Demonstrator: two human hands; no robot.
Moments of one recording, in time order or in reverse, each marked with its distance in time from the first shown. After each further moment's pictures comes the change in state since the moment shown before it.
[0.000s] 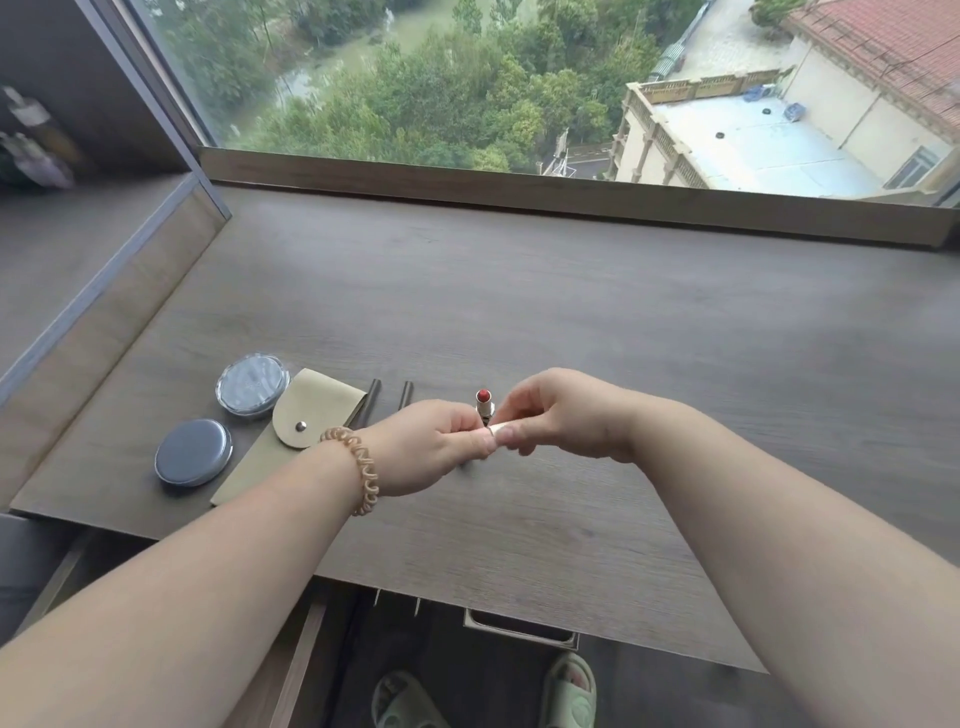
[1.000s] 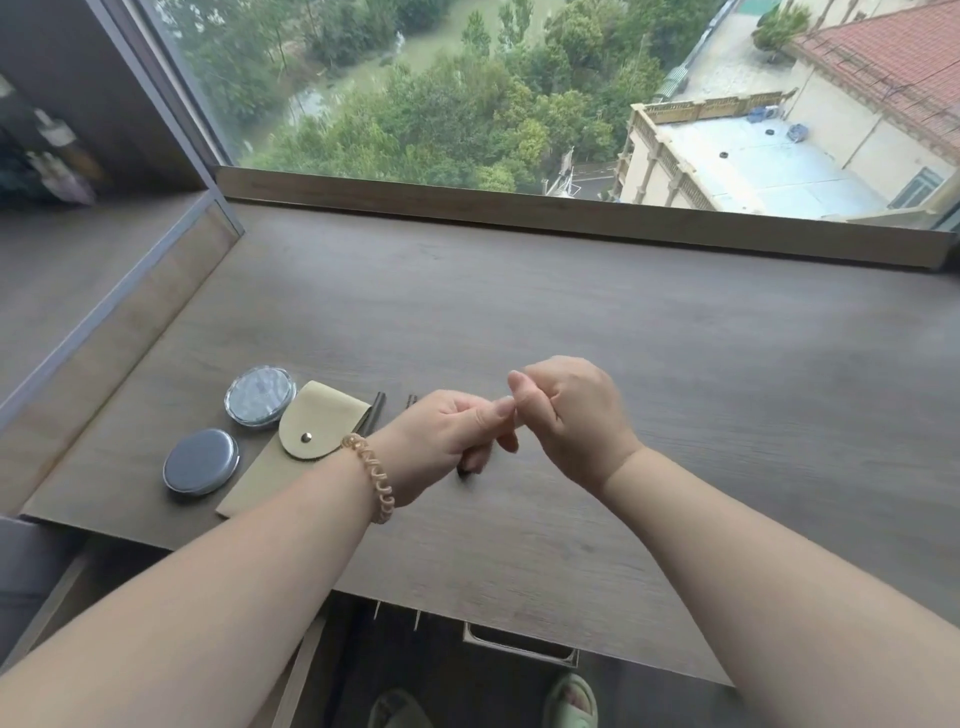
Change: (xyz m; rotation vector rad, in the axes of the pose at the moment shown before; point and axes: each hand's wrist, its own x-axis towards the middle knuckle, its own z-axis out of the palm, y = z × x) left_hand 0.001 0.019 0.005 -0.524 0.119 0.114; right_hand 0.002 -0.003 0.017 -0.355 0.789 -0.420
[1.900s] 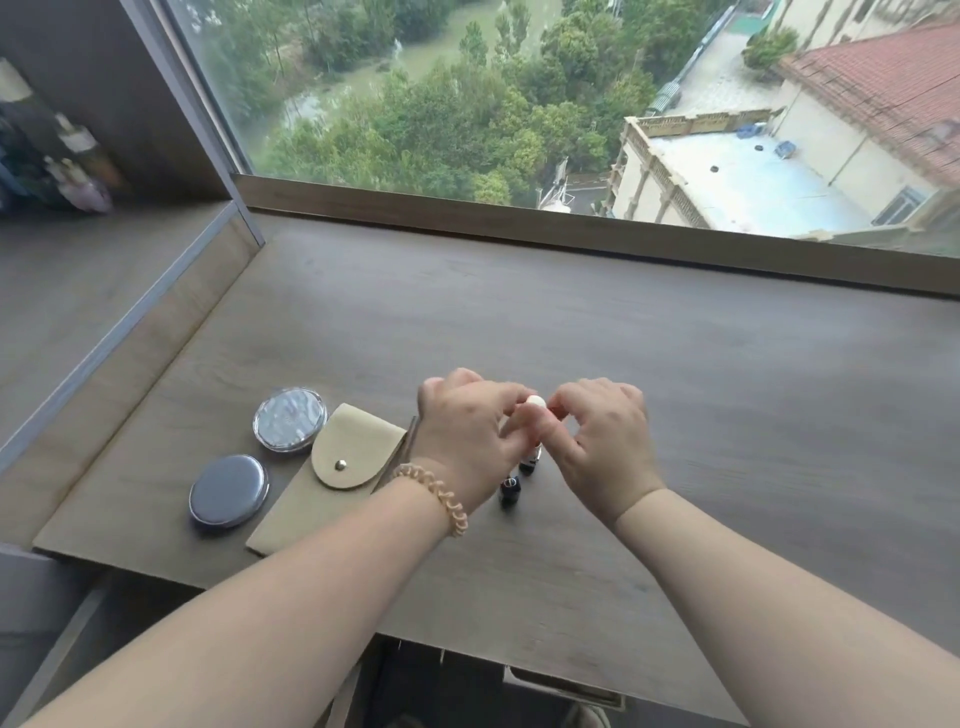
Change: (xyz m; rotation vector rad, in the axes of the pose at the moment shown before) left_hand 0.029 -0.030 -0.028 0.779 0.626 0.432; right_hand 0.011 -0.001 0.047 -0.149 0.159 0.150
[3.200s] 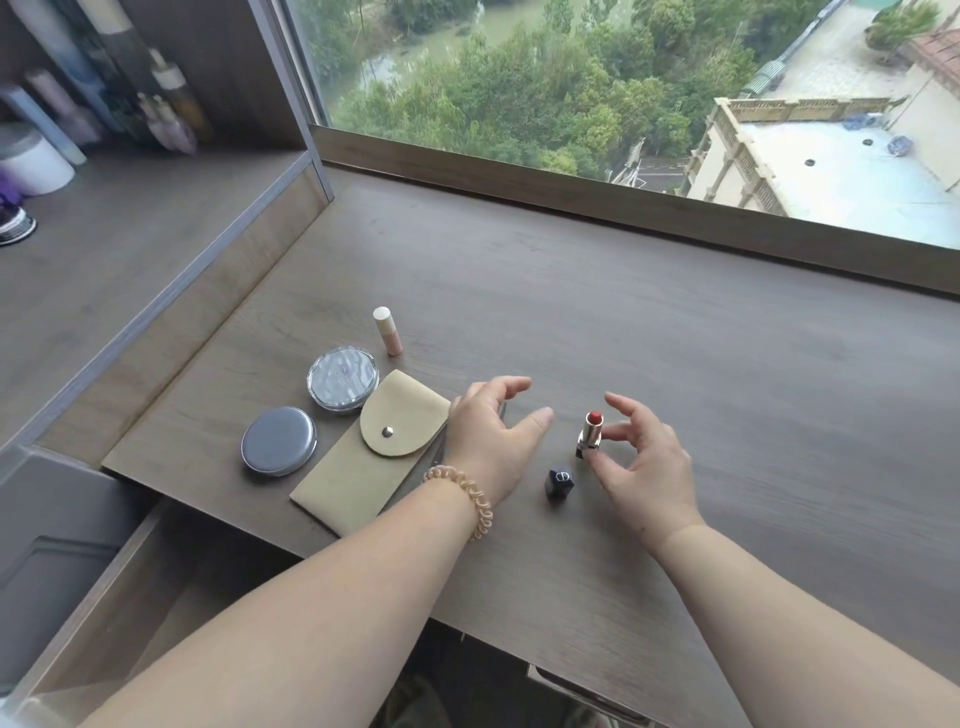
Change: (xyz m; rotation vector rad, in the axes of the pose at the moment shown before) left_hand -0.024 -0.035 0.025 -0.448 -0.038 -0.663; right_hand -0.026 0.039 0.046 0.254 -0.178 0.323
